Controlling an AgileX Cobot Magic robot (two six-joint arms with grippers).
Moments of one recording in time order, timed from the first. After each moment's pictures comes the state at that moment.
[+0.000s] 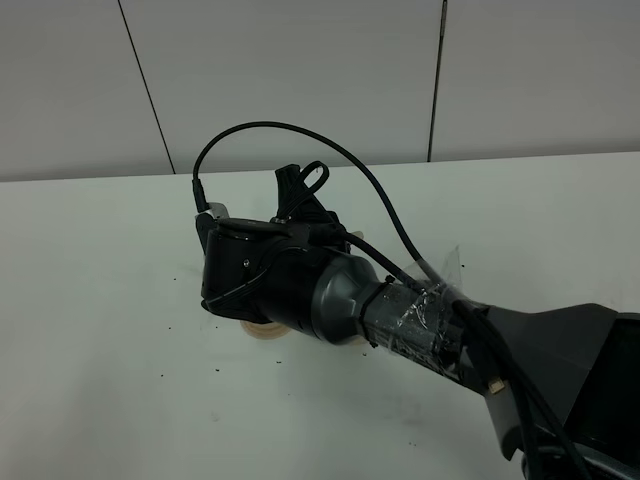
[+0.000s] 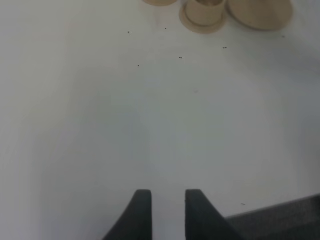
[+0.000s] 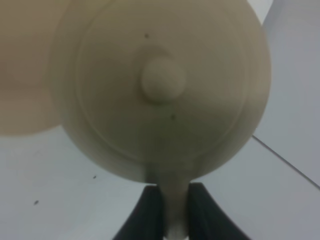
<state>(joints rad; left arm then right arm) -0.15 0.16 -0.51 -0.05 1.04 0.03 0.96 2.33 -2.00 -0.87 1.16 -0.58</state>
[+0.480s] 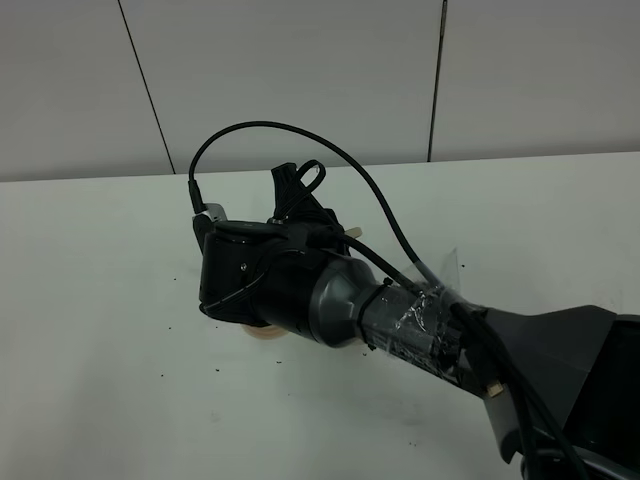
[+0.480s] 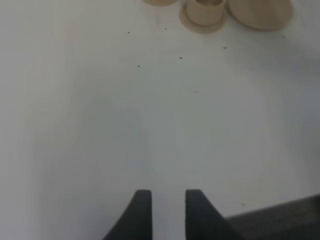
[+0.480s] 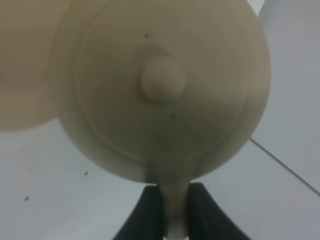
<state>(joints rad) -0.15 0.16 -0.51 -0.05 1.04 0.03 0.97 2.33 -2.00 -0.89 1.17 -0.59</state>
